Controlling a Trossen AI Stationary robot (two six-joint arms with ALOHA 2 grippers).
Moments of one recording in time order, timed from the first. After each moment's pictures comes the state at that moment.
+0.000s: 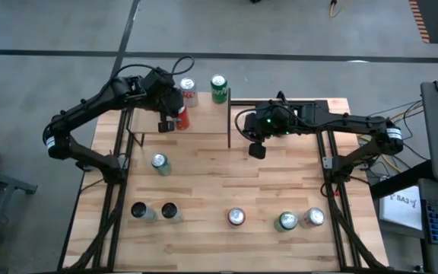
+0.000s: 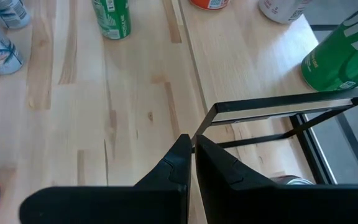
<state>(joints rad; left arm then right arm) 0.47 1.37 1.58 -1.14 -0.12 0.50 -0.18 1.43 1.38 -0.70 0.05 -0.09</state>
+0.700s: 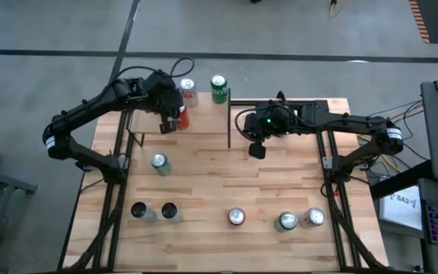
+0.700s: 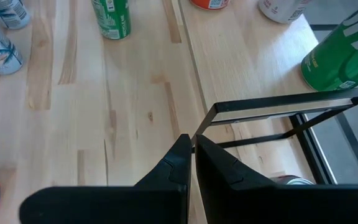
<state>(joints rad) 0.47 1.37 1.54 -1.14 -0.15 0.36 -0.18 1.43 1.38 -0.70 0.05 -0.09</state>
